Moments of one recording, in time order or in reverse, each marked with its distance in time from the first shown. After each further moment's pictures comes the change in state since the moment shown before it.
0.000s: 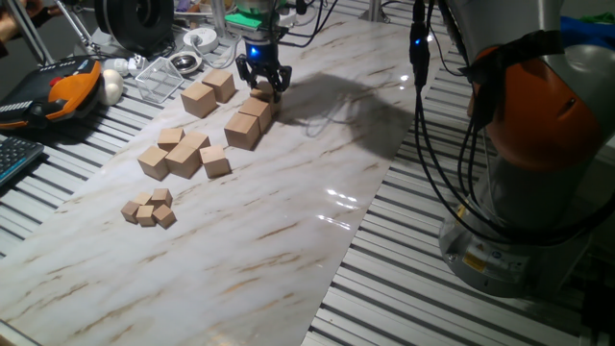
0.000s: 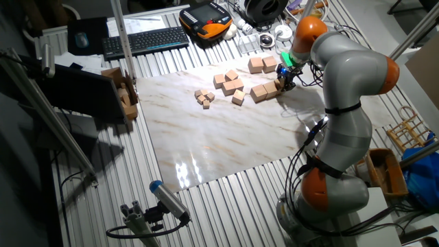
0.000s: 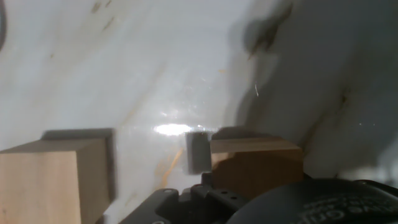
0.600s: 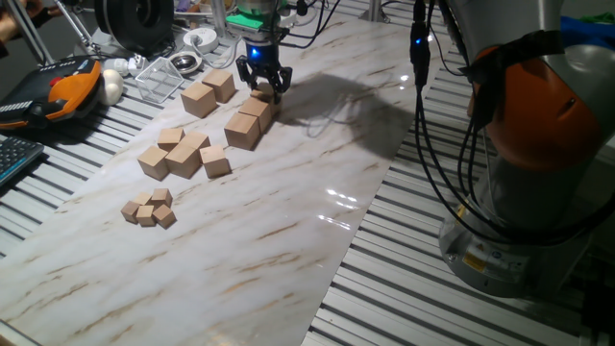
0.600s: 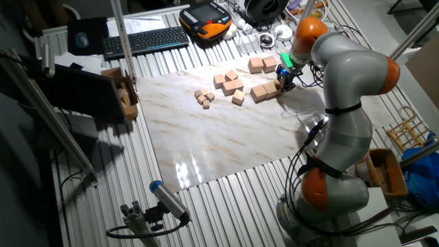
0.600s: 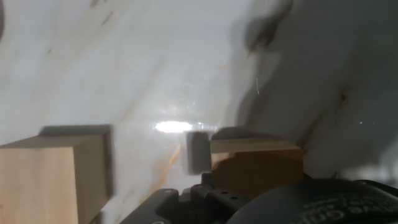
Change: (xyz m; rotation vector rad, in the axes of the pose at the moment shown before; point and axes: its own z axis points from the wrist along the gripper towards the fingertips) arm 0.002 -0.001 0.001 -0.002 0.005 -0.010
